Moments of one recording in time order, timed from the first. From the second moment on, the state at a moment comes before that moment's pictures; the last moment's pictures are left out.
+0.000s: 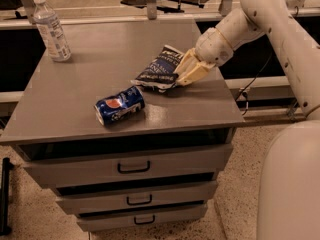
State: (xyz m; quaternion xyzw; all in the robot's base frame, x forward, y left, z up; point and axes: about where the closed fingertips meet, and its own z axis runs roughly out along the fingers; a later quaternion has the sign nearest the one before) arm 0.634 -0.071 0.858 -0.74 0.54 0.27 0.28
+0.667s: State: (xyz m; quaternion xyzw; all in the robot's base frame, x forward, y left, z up) arm 0.641 -0.066 0.857 -0.75 0.53 0.27 0.28
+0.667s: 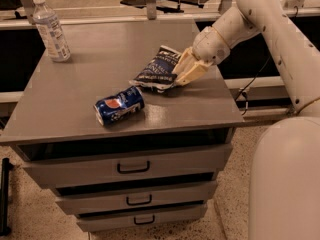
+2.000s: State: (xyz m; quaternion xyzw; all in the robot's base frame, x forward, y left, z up) arm 0.674 -0.143 0.927 -0.69 0.58 0.18 0.38
